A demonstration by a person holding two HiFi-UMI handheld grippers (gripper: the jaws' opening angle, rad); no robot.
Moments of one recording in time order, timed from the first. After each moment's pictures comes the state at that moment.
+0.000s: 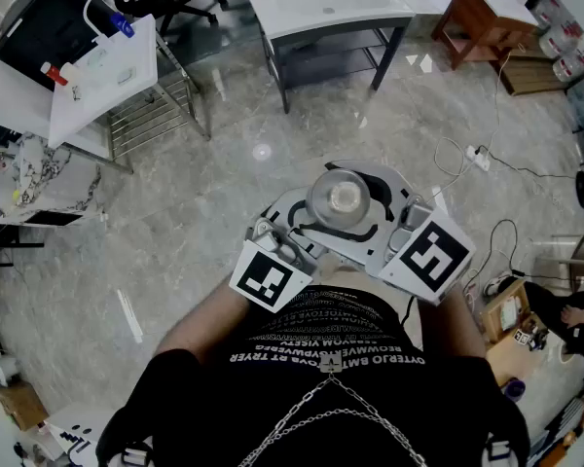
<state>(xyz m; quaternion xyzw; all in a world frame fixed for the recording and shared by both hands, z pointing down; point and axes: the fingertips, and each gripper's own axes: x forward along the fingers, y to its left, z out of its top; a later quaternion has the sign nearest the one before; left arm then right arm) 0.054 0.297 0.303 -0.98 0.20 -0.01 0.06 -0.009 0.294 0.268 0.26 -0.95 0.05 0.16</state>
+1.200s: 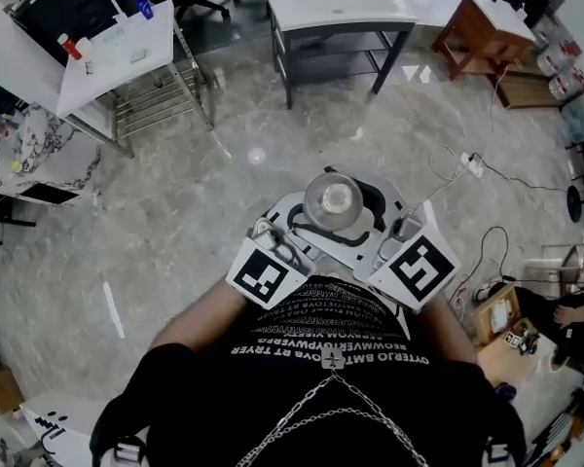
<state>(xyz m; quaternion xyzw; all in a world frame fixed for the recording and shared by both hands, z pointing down) 0.002 0.400 0.299 -0.98 0.21 0.01 0.06 -0.064 0.398 0.262 0.29 -0.95 0.02 0.11</state>
